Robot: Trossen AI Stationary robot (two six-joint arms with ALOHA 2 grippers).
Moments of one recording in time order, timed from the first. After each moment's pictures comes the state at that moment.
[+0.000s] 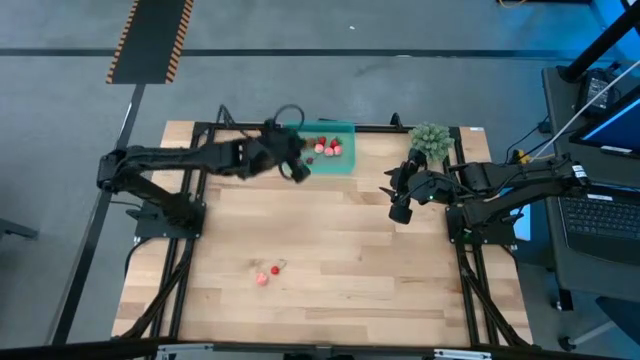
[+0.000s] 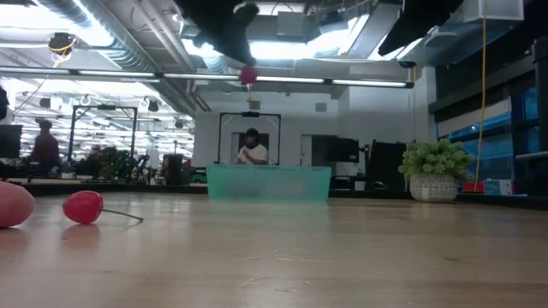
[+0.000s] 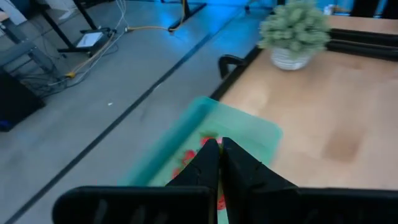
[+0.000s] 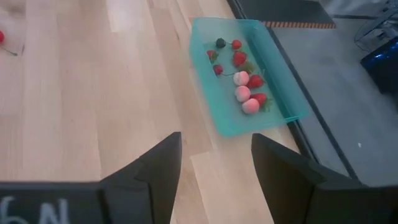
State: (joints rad) left arm 0.18 1.37 1.16 -0.32 -0.56 -0.07; right arm 0.14 1.08 1.04 -0.74 0.53 0.10
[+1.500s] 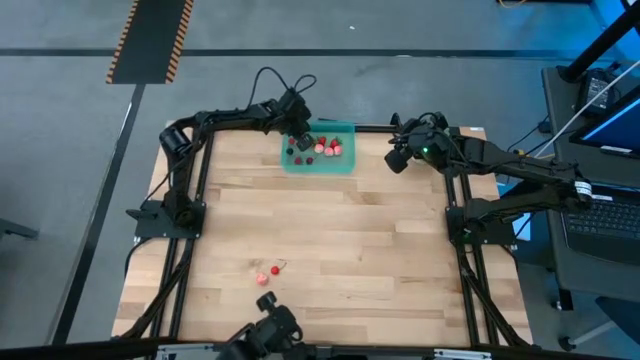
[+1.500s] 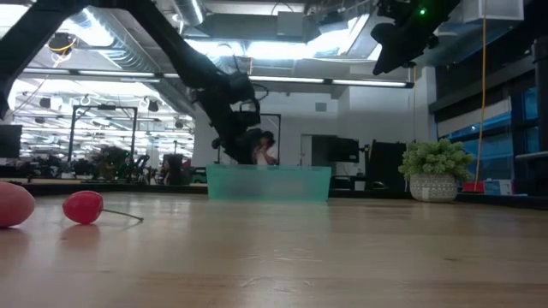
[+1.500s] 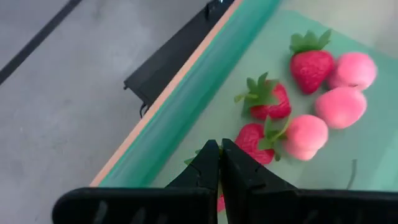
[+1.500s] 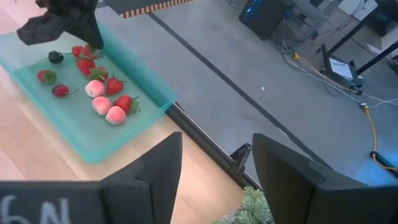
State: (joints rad) left arm 0.73 1.95 1.33 -0.28 0.02 0.12; right arm -0.27 1.08 1.04 -0.65 0.69 0.09
